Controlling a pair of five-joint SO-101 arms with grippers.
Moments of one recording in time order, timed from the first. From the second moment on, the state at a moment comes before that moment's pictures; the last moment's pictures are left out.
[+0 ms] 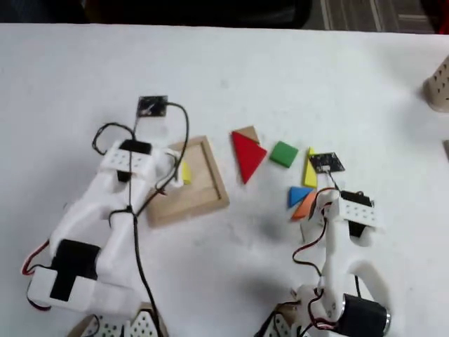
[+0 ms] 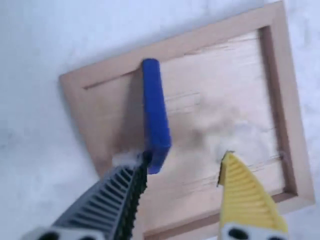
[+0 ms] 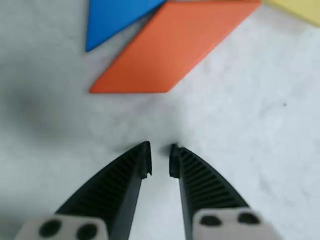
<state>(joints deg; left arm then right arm) 4.6 -0.7 34.7 51.6 16.0 12.3 -21.3 60.7 56.4 26.0</state>
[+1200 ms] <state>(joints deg) 4.8 8.4 29.2 54.5 16.0 12.3 -21.4 61.3 55.4 26.0</state>
